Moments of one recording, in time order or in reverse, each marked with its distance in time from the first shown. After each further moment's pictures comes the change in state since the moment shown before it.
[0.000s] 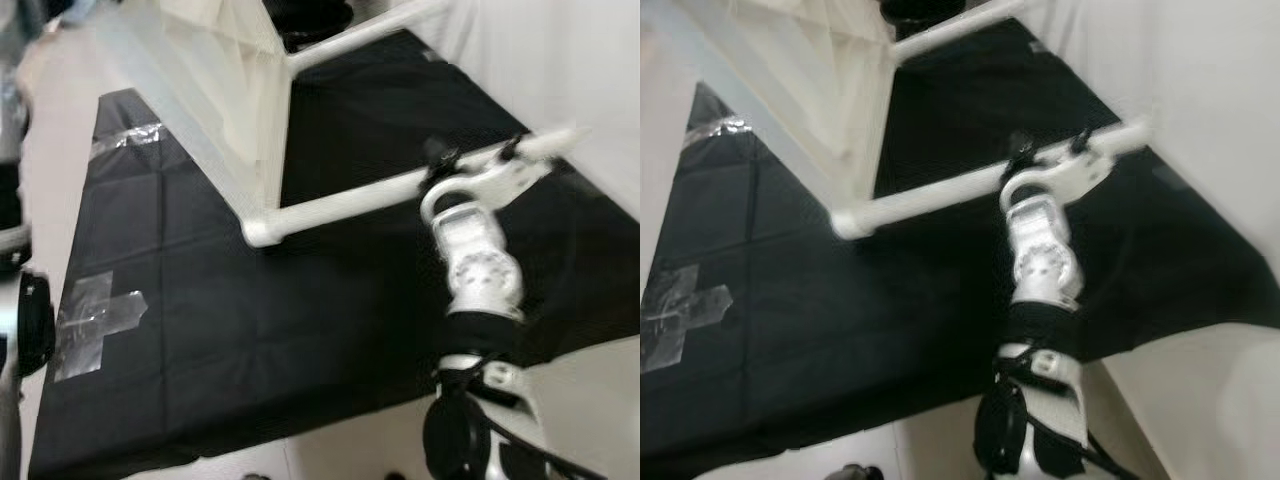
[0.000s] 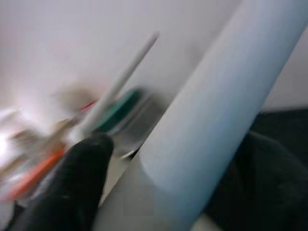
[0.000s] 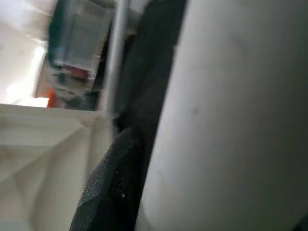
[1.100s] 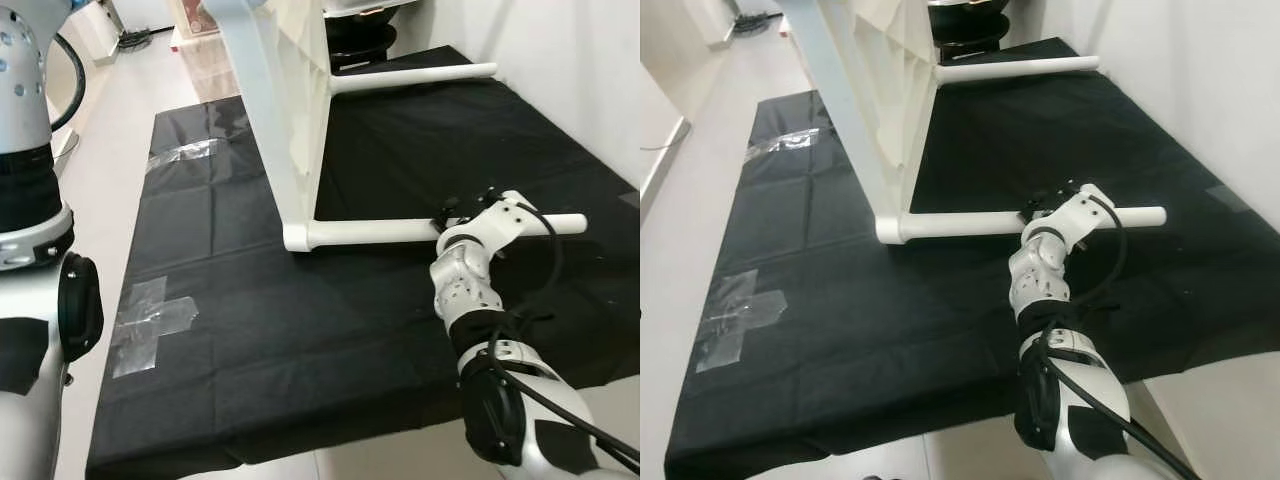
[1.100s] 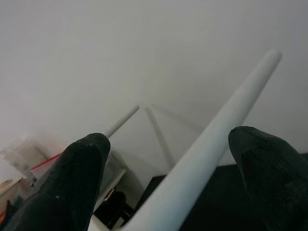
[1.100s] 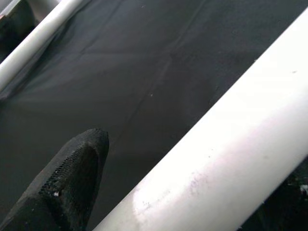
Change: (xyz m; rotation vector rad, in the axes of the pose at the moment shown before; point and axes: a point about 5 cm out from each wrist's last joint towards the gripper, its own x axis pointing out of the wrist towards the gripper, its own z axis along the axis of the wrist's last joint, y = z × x) left arm -0.013 -0.022 0.041 -0.137 -0.238 -0.206; right arm 0.007 -0.064 0.027 -0.415 -0.283 -0.378
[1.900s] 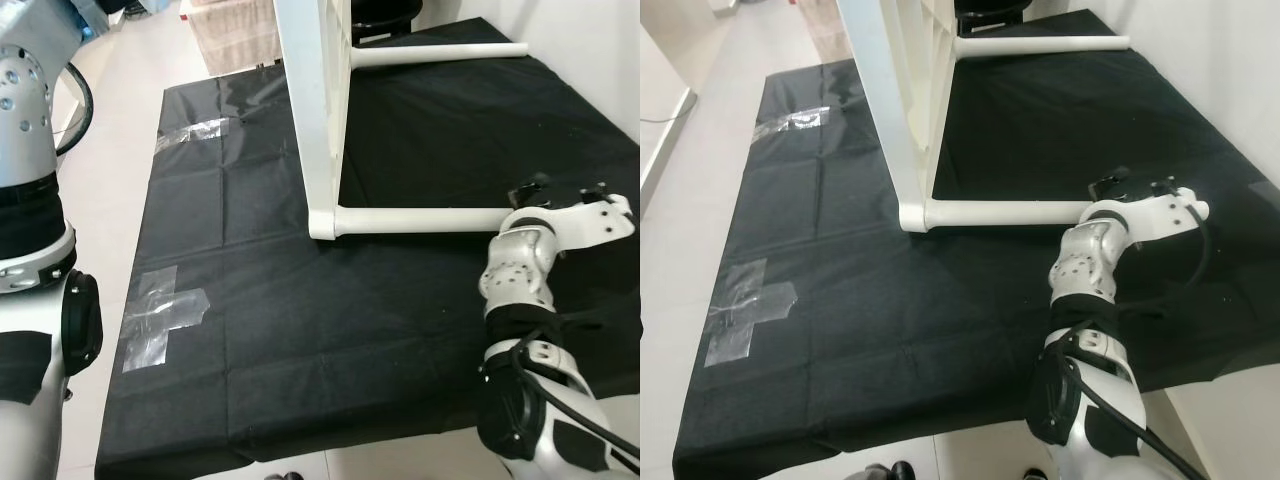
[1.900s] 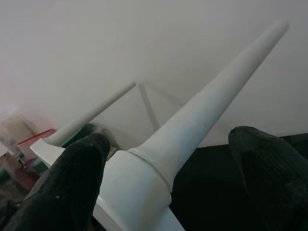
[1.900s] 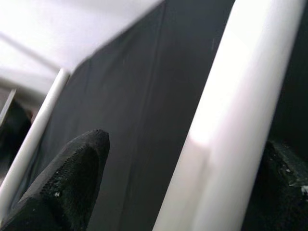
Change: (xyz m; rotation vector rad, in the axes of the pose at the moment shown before) left arm -0.005 -0.011 -0.005 -0.027 0.009 -0.023; right arm 0.009 -0.026 0.079 0.411 -0.213 -0.093
